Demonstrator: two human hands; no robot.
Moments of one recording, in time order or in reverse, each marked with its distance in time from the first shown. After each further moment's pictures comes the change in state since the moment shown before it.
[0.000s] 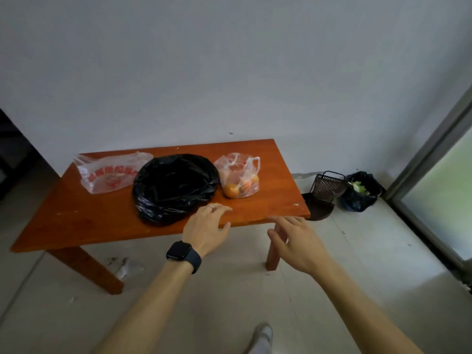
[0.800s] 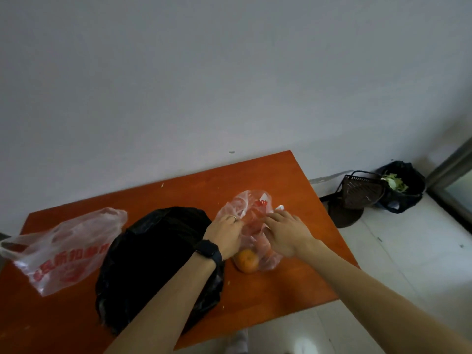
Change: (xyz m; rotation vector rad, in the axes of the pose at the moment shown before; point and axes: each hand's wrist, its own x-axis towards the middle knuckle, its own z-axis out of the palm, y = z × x) left_hand 0.392 -0.113 0.083 0.293 -0.331 0.246; right_hand 0.417 0.066 0.074 -0.210 -0.341 -0.015
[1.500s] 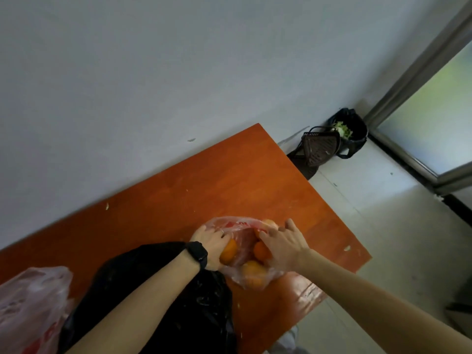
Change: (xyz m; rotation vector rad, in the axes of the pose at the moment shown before) left_hand 0.112 -0.097 0.073 0.304 -0.528 0.457; right_hand 0.074 -0.003 0.060 -0.181 -0.296 0.183
